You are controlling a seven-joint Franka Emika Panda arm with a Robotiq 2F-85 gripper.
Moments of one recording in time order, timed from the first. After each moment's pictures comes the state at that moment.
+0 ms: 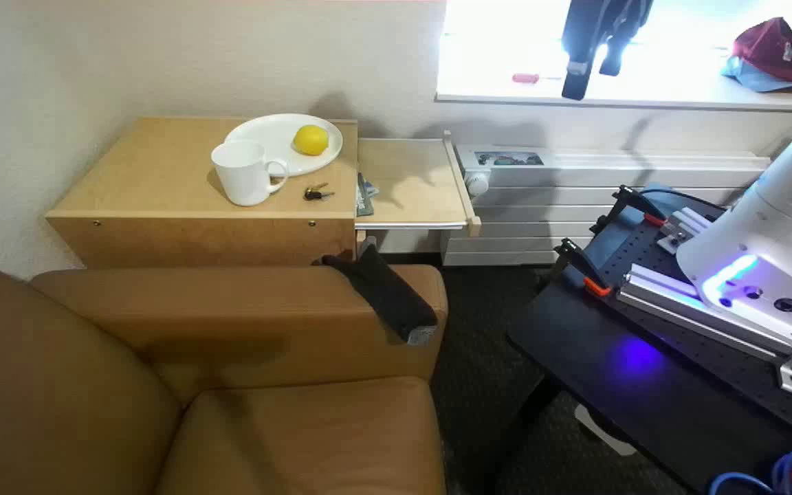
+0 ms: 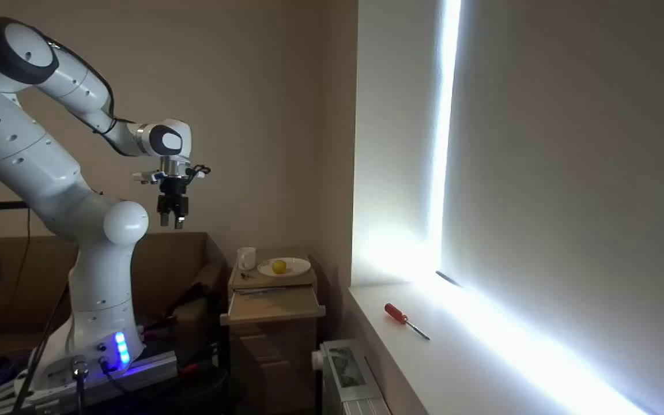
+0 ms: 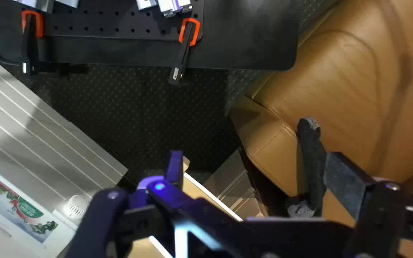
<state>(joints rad) 0.26 -0.67 0.35 -2.68 0.25 1.93 0.36</state>
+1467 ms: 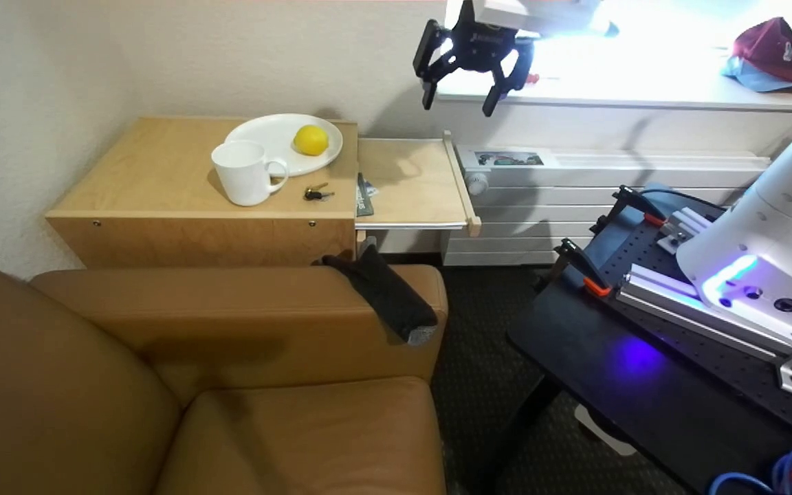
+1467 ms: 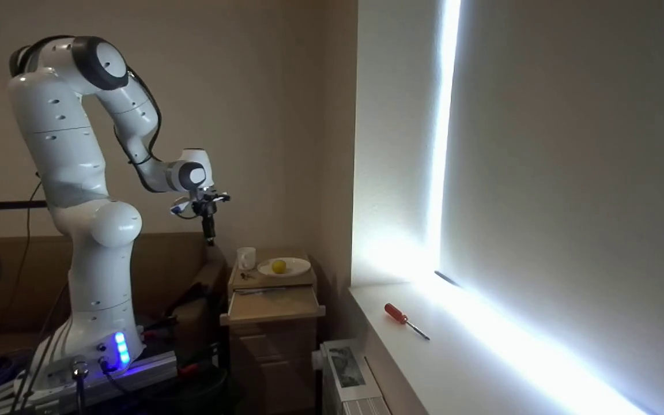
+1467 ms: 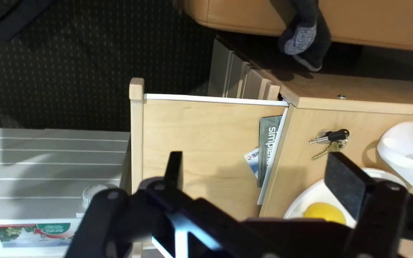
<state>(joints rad) 0.08 -0.24 0.45 -2.65 0.09 2.63 1.02</state>
